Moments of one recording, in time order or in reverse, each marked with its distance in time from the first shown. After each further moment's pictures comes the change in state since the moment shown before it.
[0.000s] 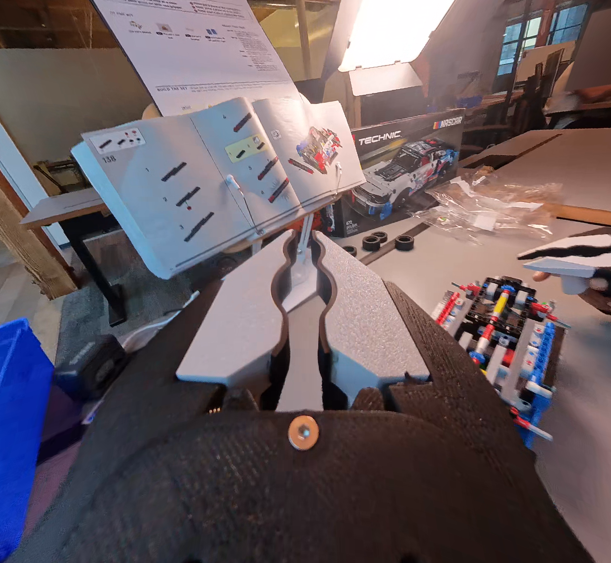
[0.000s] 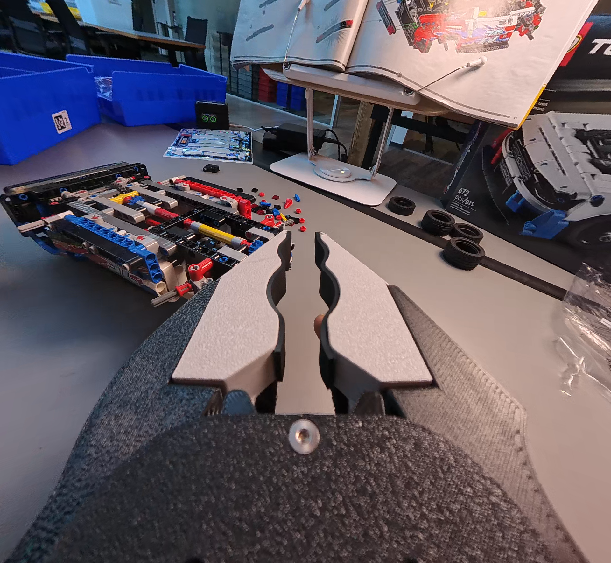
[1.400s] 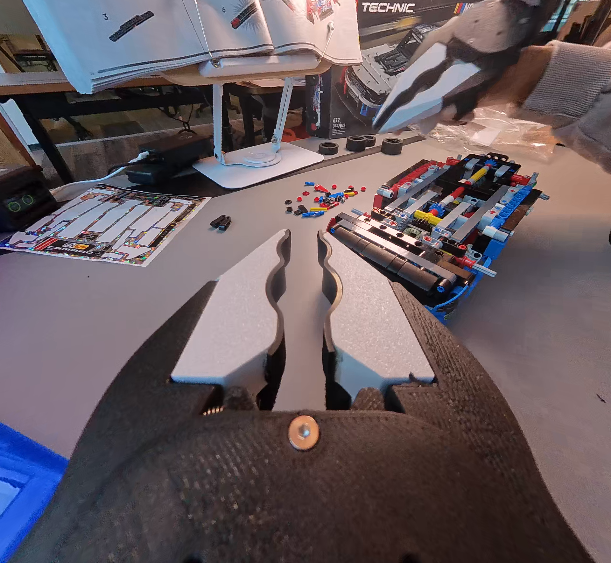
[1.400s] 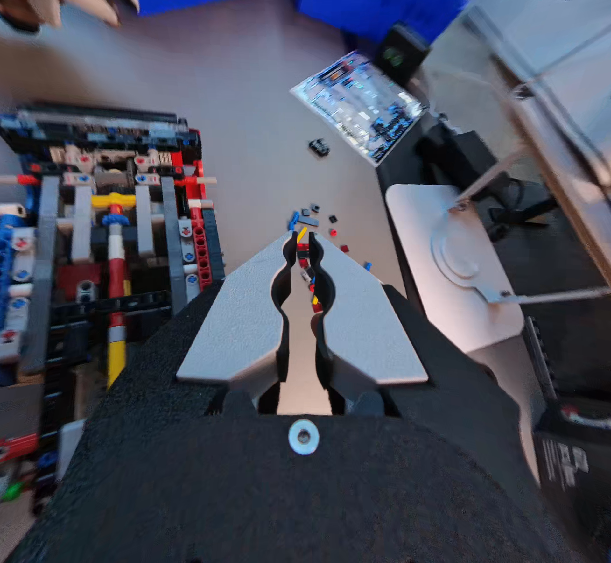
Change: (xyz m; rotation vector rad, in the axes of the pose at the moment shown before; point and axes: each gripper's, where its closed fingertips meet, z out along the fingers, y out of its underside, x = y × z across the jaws) left arm 0.066 0.150 -0.058 -0.179 -0.045 -0.138; right arm -0.061 -0.029 0.148 -0.300 -0.685 -0.463
